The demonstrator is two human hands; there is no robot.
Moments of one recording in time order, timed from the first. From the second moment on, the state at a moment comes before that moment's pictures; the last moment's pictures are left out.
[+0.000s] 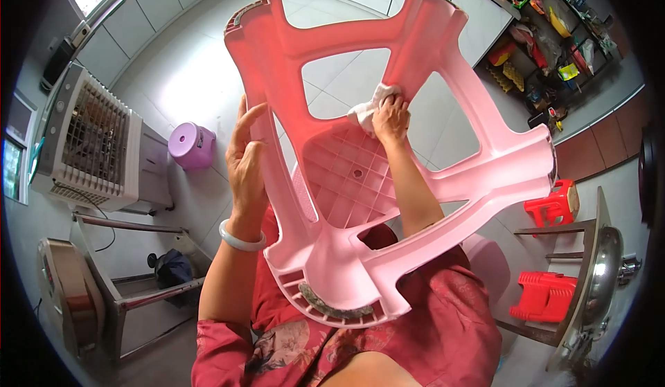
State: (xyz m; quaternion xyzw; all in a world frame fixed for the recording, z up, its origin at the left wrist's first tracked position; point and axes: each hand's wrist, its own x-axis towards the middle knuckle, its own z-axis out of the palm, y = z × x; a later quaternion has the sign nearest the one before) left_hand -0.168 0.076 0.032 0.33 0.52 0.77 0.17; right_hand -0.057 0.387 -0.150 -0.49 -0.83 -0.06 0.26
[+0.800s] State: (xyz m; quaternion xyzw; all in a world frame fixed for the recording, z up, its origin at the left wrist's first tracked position) left_hand -0.166 0.078 0.026 0.36 0.55 0.74 0.14; right_hand -0.109 0.268 -0.236 -0.08 -1.00 -0.05 0.00
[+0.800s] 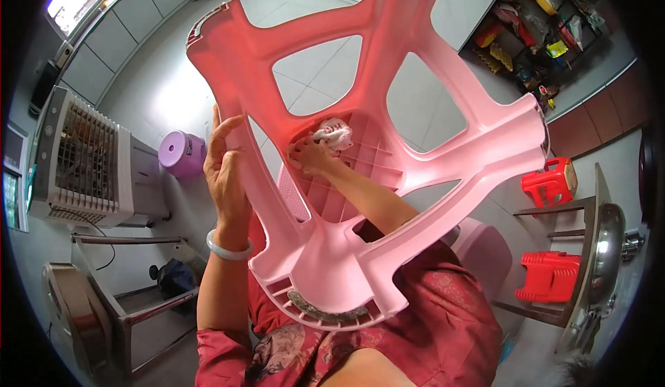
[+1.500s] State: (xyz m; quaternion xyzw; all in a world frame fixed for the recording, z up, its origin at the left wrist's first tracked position) left_hand -0.242 0.080 0.041 0.34 0.53 0.73 0.26; right_hand 0.025 0.193 -0.174 -0.28 -0.71 0.62 0.20
